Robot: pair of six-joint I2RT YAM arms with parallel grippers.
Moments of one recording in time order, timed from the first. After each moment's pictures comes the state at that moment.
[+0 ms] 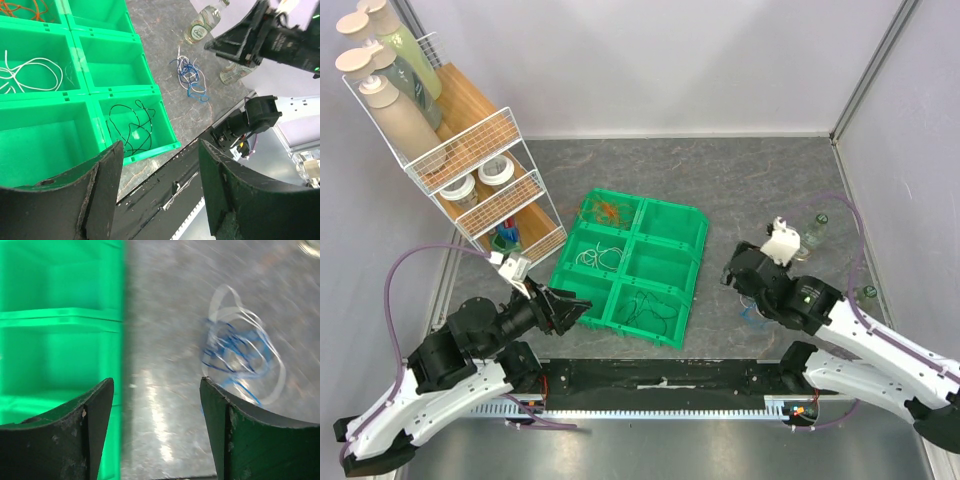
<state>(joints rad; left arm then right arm) -0.96 0.16 0.65 -0.68 -0.14 -0.63 0.91 0.83 0.77 -0.70 0.65 0.93</state>
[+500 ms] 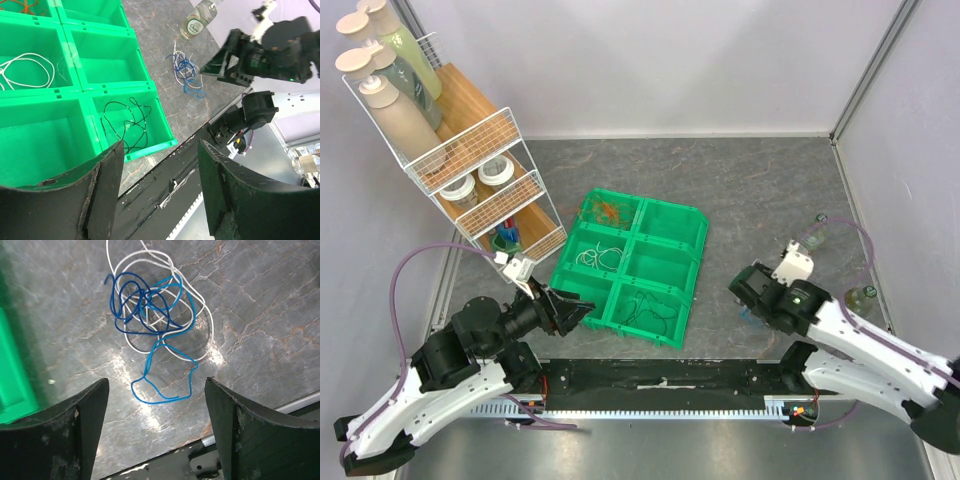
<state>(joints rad) -0.96 0.17 0.63 -0.66 -0.11 -0.63 0.85 0.81 0.65 -1.10 0.65 1.34</state>
